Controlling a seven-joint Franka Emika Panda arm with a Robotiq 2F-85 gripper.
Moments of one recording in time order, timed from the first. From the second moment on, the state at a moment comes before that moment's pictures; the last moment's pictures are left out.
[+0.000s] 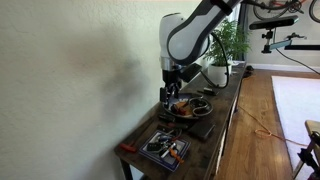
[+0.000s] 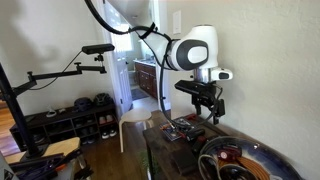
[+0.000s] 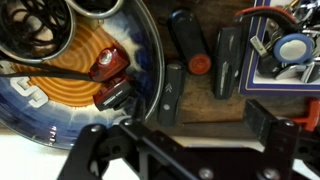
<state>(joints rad) 0.00 0.49 -0.02 -1.90 -0.06 2.49 0.00</state>
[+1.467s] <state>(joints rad) 0.00 0.66 0.00 -1.77 -0.06 2.56 0.00</state>
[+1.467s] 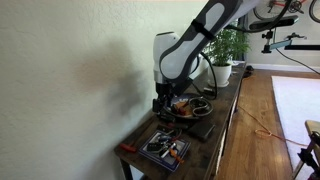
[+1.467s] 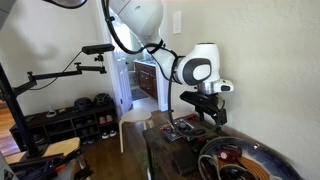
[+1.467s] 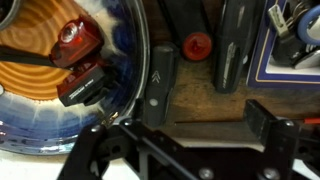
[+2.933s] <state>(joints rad) 0.00 0.85 -0.01 -1.57 -0.07 2.56 -0.07</state>
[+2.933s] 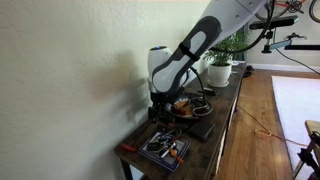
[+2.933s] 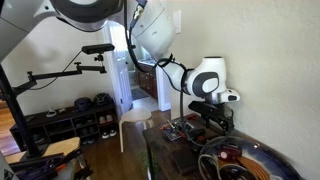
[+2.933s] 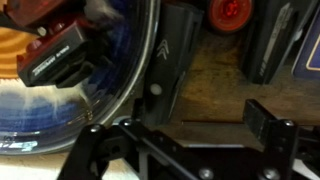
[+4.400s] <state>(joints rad) 0.01 0.89 0.01 -1.53 -0.08 2.54 -0.15</state>
